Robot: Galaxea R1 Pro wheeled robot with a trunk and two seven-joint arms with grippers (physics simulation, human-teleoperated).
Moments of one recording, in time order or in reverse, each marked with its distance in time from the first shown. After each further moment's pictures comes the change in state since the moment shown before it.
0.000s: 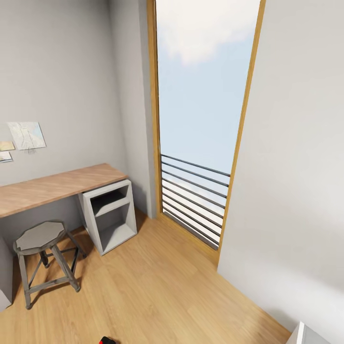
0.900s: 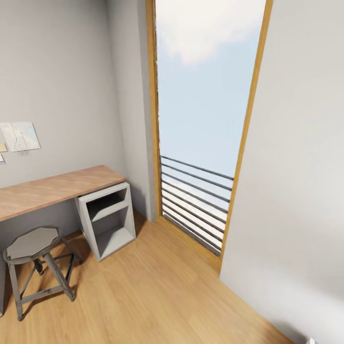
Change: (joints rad) left arm 0.000 0.003 -0.001 0.001 0.001 0.003 -0.005; right arm 0.000 0.002 -0.003 0.000 0.053 -0.001 0.000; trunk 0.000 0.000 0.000
